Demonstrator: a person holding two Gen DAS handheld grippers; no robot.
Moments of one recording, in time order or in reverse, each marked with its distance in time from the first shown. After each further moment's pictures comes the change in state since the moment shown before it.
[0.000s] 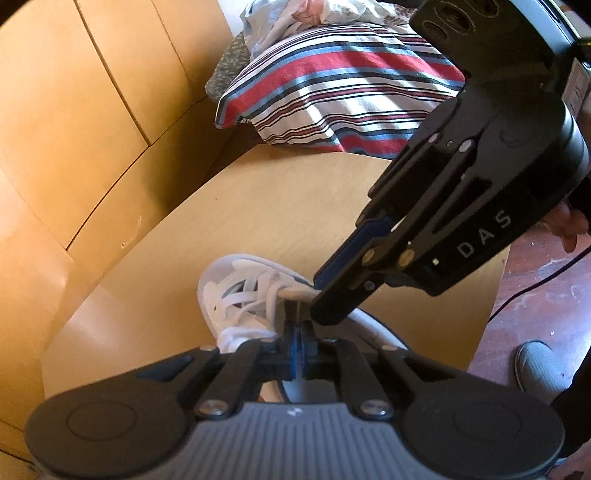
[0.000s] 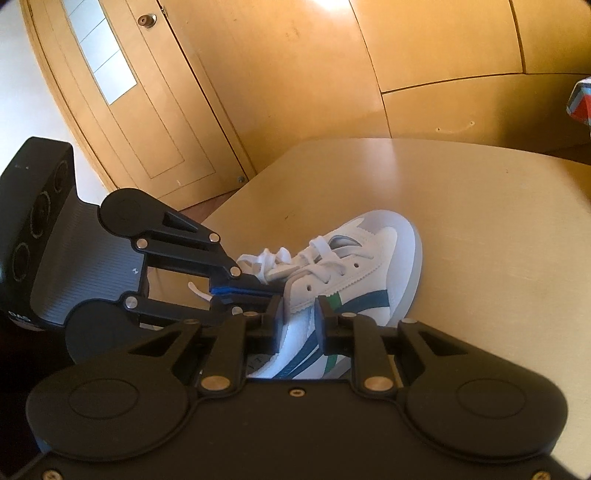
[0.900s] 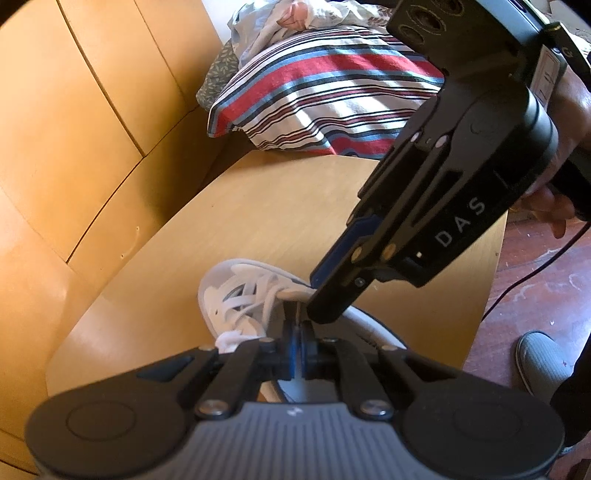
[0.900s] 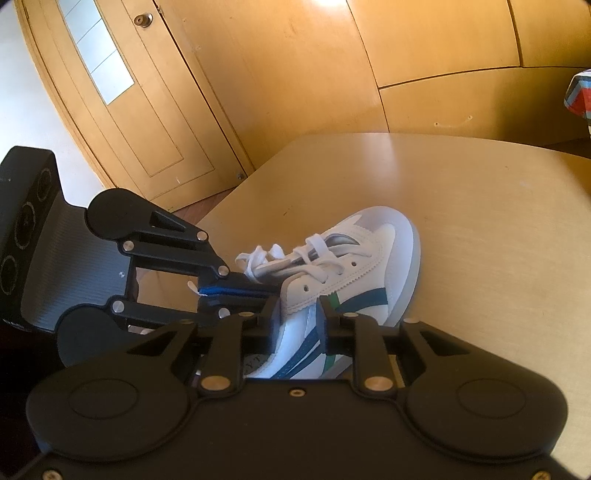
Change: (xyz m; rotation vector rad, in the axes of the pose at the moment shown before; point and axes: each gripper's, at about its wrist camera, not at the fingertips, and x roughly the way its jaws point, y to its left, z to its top) left arm -0.007 -0.001 -0.002 0.041 -0.015 -0.002; right arm 0.004 -0.005 0.000 0.021 0.011 0.005
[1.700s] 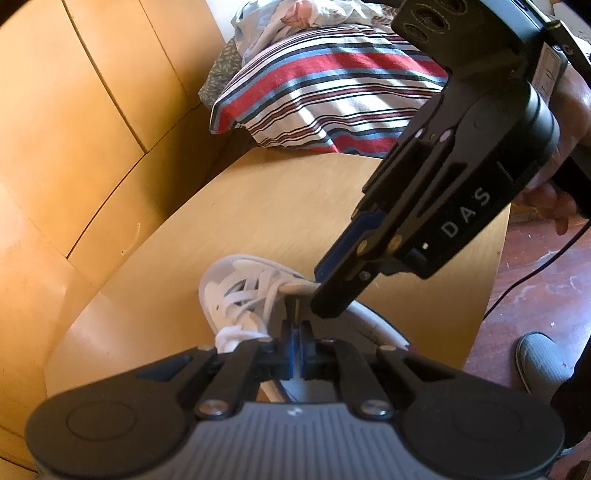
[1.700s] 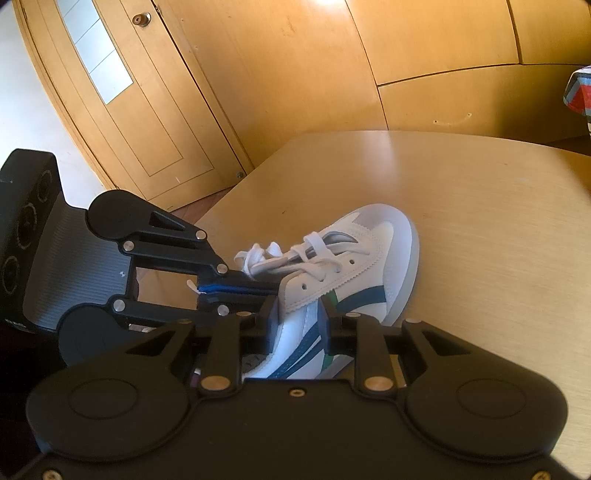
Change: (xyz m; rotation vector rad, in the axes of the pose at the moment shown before) left arm -0.001 0.001 -0.004 -0.010 0.000 -0.005; right arm 0.015 0.021 -0.006 -0.007 0.004 -0.025
